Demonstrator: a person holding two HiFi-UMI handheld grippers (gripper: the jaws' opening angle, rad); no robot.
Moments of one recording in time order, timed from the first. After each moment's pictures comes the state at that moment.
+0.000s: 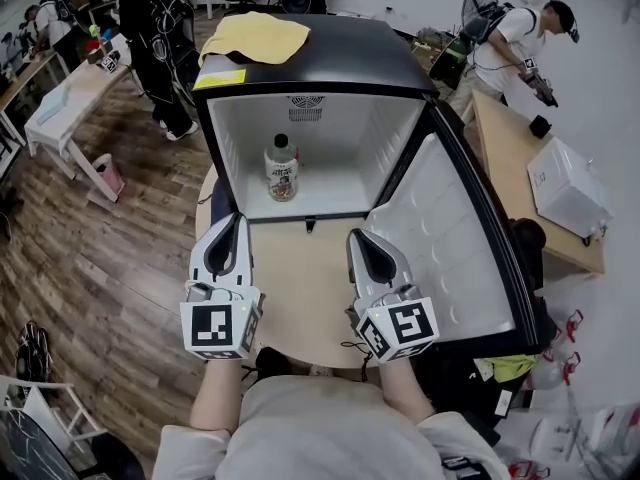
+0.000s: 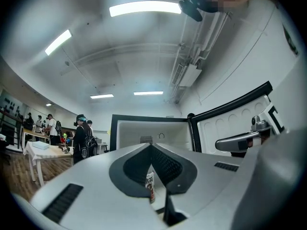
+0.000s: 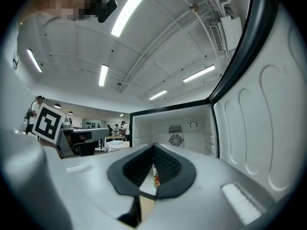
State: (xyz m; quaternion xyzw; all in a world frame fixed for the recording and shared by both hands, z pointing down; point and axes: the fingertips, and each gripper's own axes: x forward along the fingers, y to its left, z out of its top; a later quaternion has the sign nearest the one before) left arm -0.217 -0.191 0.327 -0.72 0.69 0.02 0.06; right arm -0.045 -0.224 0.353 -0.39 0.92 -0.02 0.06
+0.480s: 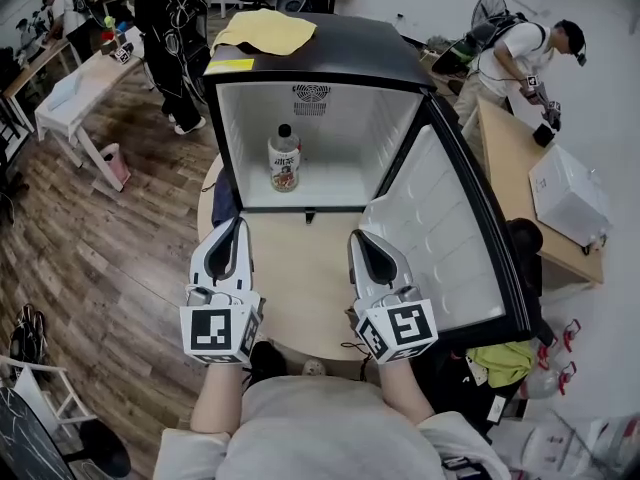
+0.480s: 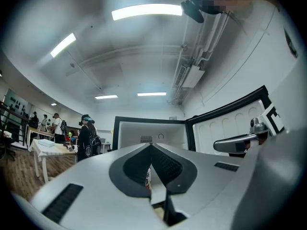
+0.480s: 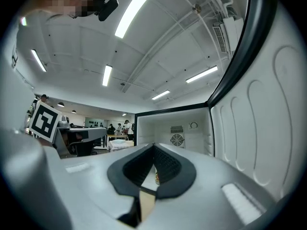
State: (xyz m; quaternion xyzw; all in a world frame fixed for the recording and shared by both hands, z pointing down) left arm -0.199 -0.148 0.332 -0.70 0.71 0.04 0.05; right arm -0.029 -0.195 0.353 -0.37 0.93 0.00 0.05
